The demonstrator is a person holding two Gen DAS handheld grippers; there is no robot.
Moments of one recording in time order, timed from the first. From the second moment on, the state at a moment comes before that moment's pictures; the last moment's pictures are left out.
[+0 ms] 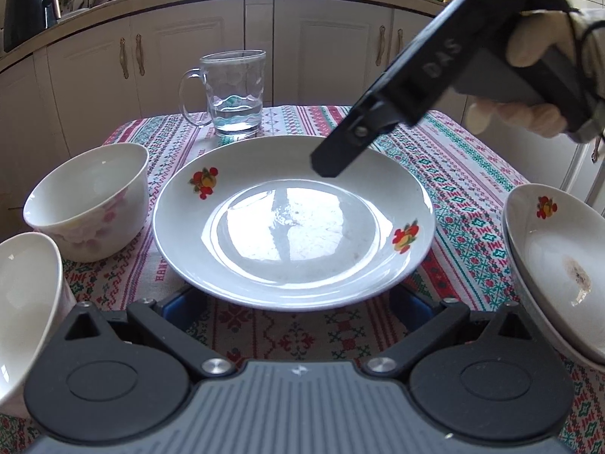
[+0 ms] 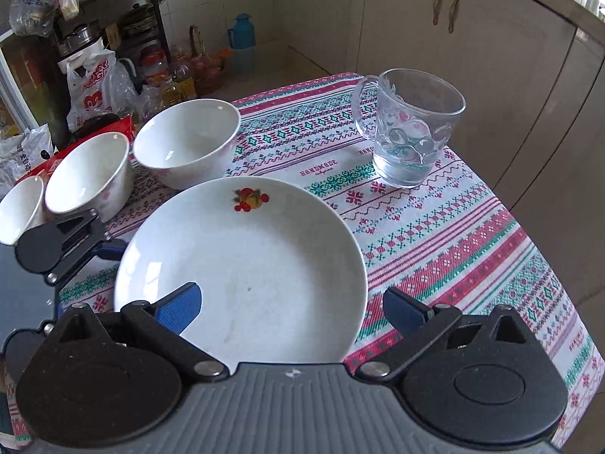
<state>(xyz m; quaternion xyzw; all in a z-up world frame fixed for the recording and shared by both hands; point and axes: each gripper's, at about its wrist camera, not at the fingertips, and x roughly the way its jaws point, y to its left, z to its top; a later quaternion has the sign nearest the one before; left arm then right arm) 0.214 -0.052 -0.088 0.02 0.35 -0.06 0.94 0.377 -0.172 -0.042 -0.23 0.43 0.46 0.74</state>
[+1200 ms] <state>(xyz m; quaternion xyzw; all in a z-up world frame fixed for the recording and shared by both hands) 0.214 -0.055 -0.085 0.04 0.35 -0.05 0.93 0.440 -0.164 -0.078 -0.11 0.51 0.52 0.67</state>
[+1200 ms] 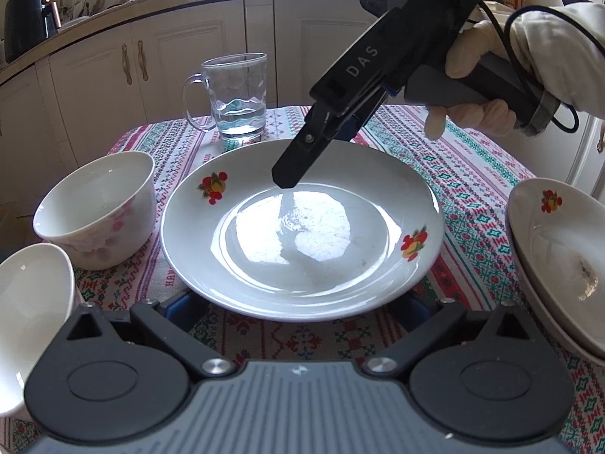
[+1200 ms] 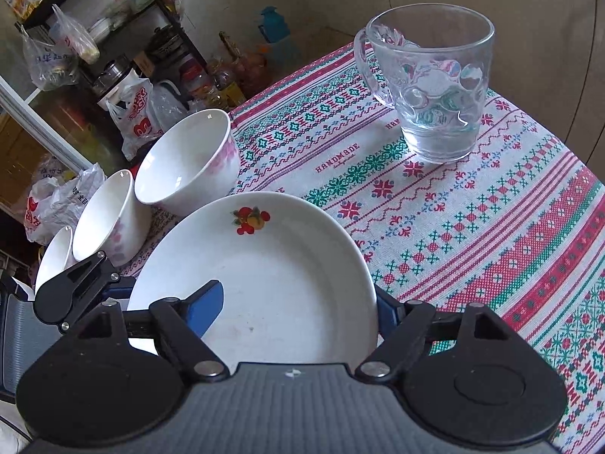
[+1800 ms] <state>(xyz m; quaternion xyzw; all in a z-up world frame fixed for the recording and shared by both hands) 0.175 -0.061 -0.053 0.06 0.34 -0.11 0.93 0.389 -0.194 -0.041 -0.10 0.51 0.50 0.70</state>
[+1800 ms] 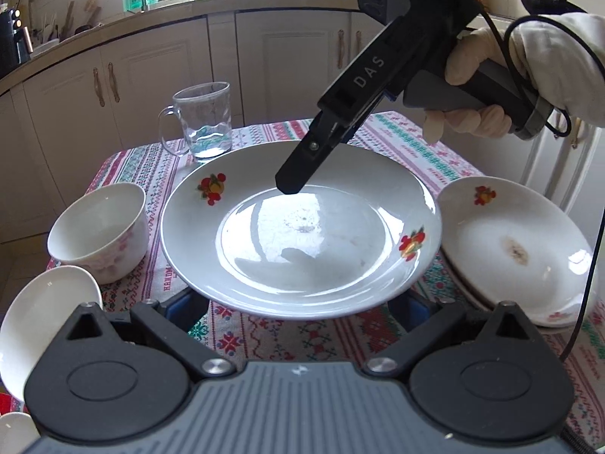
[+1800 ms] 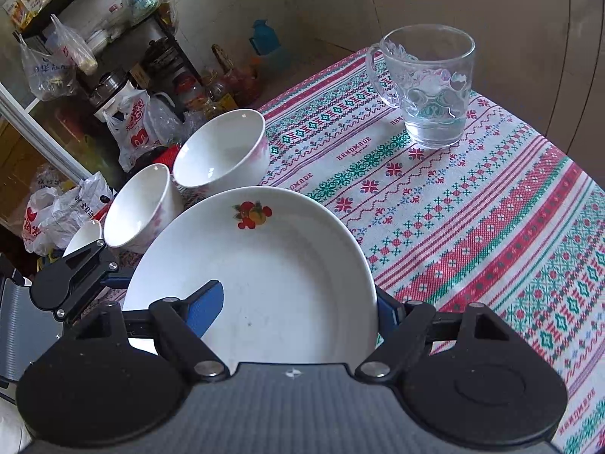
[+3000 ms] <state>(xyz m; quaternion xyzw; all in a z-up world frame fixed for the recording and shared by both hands) 0.120 -0.139 -0.042 0.13 0.33 -0.28 0.89 0.259 -0.344 -0.025 -0.01 0.49 0.37 0.79</state>
